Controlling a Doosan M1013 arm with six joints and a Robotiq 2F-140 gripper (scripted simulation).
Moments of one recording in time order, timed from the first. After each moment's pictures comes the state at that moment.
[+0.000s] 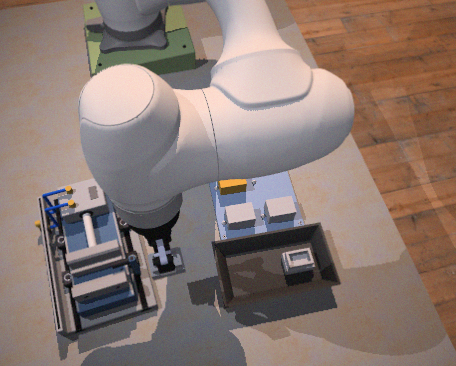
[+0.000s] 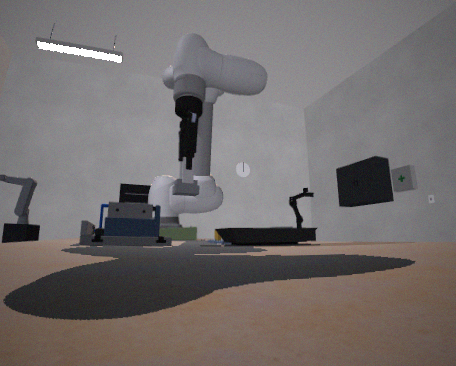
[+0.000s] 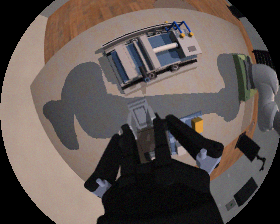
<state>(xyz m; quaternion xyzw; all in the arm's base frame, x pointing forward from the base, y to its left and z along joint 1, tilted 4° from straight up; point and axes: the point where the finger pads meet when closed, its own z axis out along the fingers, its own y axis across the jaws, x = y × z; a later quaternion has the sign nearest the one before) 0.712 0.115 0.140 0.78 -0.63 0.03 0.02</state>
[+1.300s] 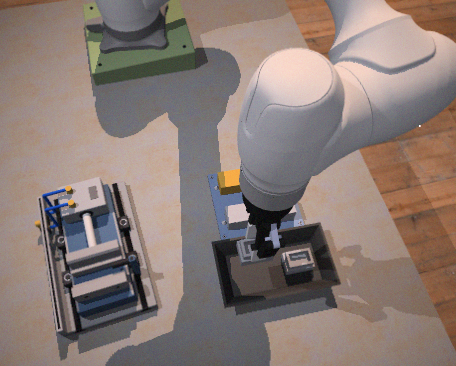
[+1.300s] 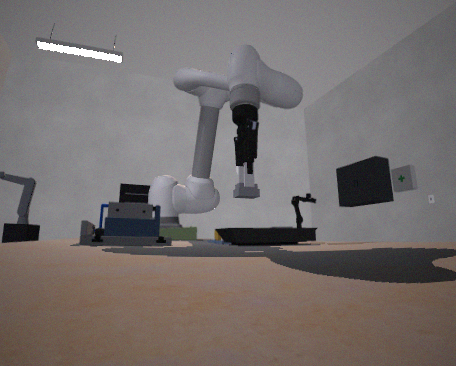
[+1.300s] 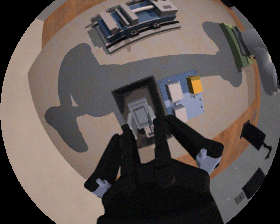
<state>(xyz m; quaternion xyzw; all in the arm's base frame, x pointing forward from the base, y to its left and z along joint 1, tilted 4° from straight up) 0.694 0.277 0.129 0.76 -0.65 0.03 0.02</state>
